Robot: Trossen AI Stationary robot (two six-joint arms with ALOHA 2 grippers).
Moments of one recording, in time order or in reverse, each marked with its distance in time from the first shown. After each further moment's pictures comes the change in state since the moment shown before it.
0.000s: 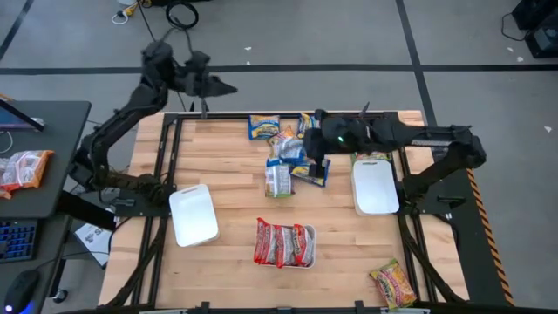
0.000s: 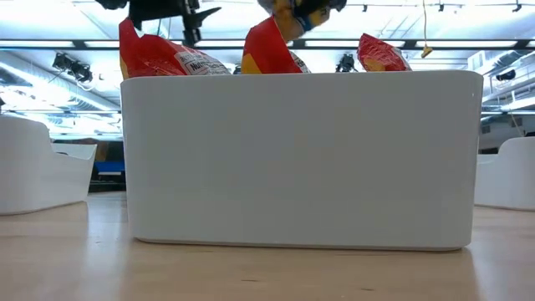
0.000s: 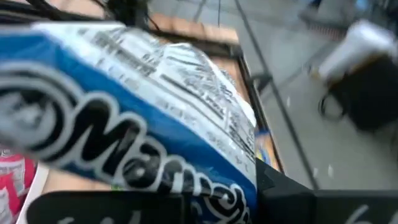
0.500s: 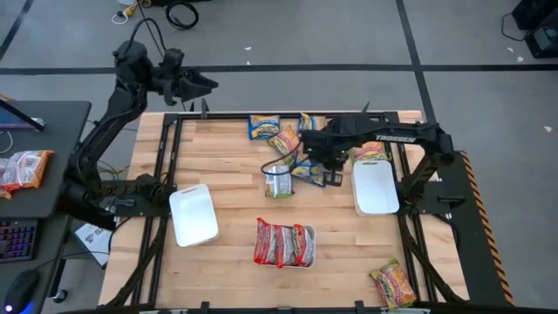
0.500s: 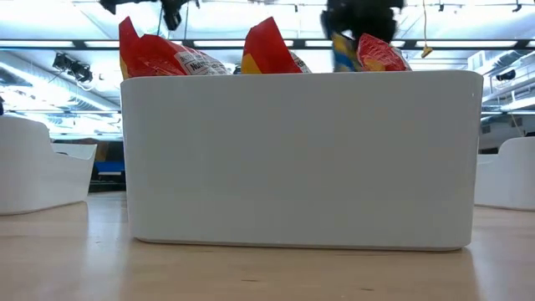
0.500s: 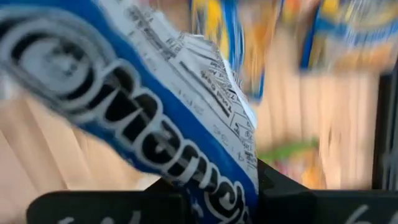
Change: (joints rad) left arm 0.137 -0.144 -0.001 -0.123 0.035 0.266; right arm -0.082 0.279 0.235 -0.891 -0.156 0.301
